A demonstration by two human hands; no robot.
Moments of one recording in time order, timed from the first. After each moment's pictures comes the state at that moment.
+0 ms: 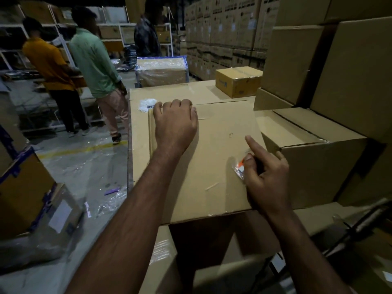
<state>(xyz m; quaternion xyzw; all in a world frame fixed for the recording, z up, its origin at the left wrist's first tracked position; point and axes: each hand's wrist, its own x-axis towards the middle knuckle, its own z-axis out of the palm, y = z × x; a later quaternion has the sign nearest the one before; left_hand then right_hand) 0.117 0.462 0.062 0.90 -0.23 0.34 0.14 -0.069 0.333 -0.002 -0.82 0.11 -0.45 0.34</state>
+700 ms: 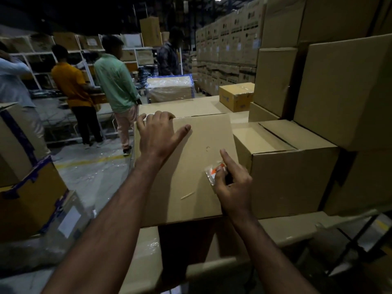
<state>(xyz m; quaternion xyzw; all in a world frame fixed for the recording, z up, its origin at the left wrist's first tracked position) 0.083 0.466 0.068 0.88 -0.23 0.37 0.16 -0.072 0.323 -0.027 -0.76 0.01 -0.51 0.40</state>
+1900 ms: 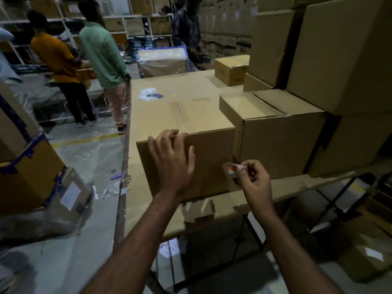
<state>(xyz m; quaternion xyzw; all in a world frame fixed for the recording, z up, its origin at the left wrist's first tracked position) -0.052 0.461 -0.044 0.84 -0.24 0.41 0.26 -0.163 0.287 -0.088 -0.72 0.11 -0.34 0.60</state>
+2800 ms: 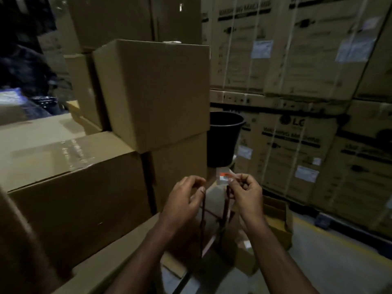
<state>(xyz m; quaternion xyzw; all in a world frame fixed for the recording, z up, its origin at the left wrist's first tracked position) -0.212 0.058 -0.061 0.66 -0.57 -0.04 0.48 -0.355 -0.040 -0.063 -0.53 0.35 -0.53 0.55</state>
